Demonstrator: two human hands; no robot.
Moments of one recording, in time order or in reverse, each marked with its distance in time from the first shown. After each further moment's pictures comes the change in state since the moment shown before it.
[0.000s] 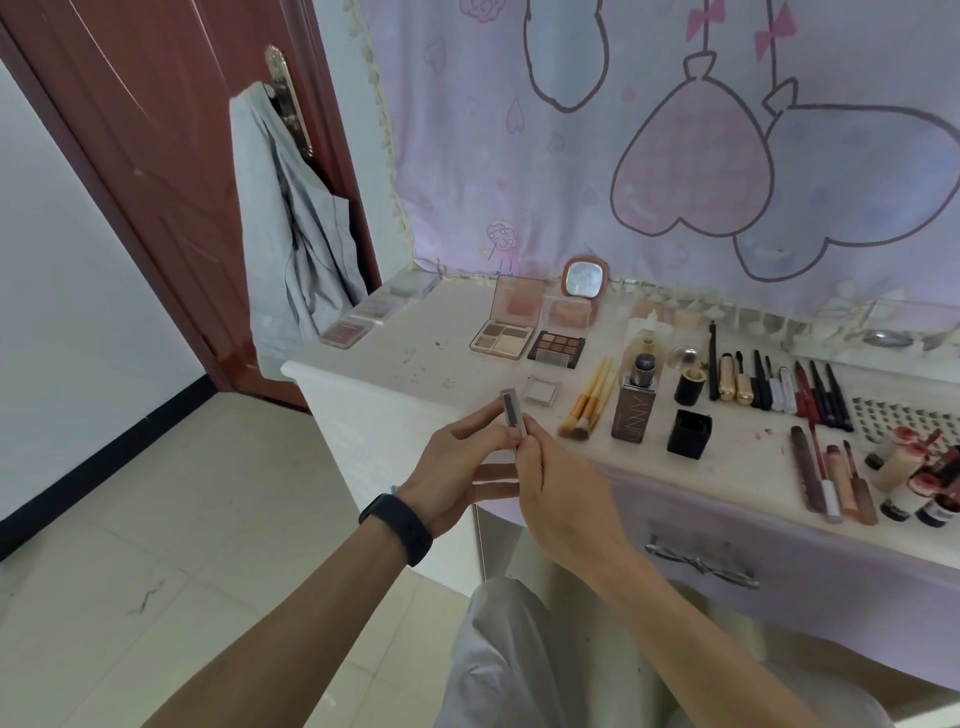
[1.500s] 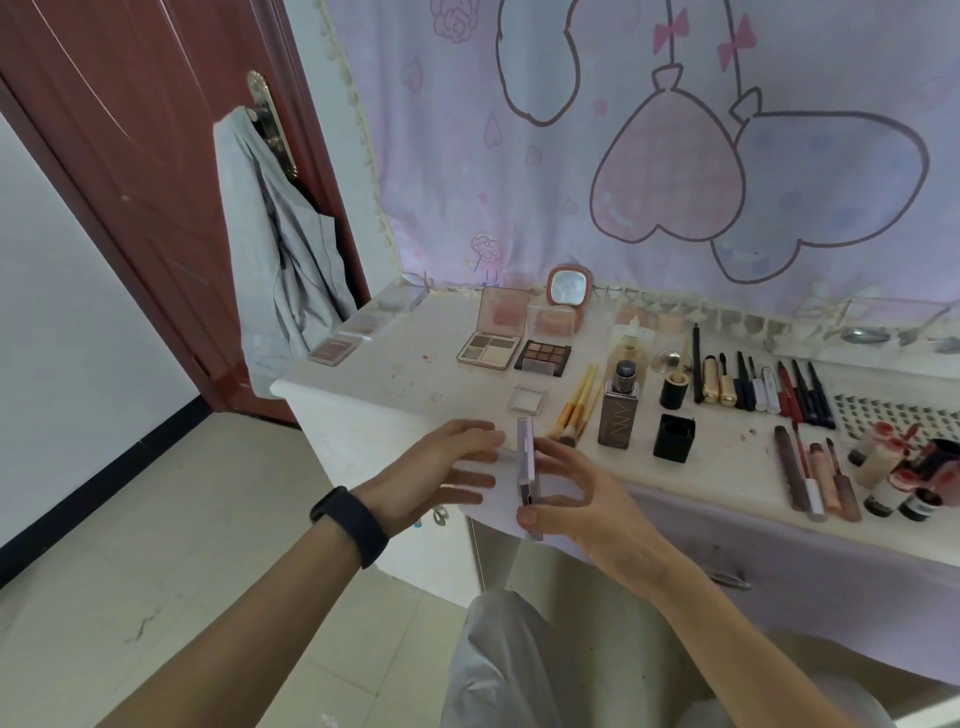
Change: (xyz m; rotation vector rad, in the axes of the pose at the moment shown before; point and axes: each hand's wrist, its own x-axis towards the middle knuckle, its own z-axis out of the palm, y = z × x) left_hand -0.020 0.039 -0.001 0.393 -0.058 -0.127; right_hand -0.001 0.051 -0.027 0.829 -0.345 0.193
